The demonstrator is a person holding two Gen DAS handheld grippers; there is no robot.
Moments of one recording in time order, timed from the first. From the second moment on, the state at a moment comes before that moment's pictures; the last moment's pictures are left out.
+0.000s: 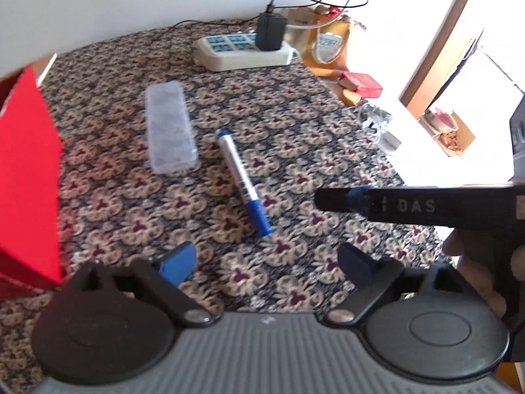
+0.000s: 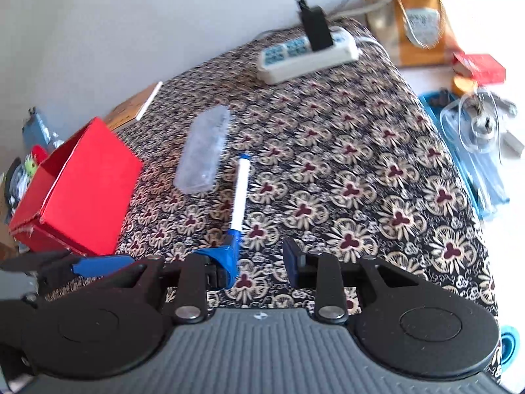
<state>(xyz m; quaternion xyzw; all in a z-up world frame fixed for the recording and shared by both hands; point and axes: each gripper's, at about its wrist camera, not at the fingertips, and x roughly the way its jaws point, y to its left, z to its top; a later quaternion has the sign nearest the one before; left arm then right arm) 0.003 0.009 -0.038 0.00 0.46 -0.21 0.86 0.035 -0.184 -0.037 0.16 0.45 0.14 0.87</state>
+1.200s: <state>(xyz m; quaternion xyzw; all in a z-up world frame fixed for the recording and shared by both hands) 0.072 -0.003 -0.080 -0.01 0.49 -0.14 0.86 0.107 -0.183 -0.085 0.28 0.50 0.19 0.80</state>
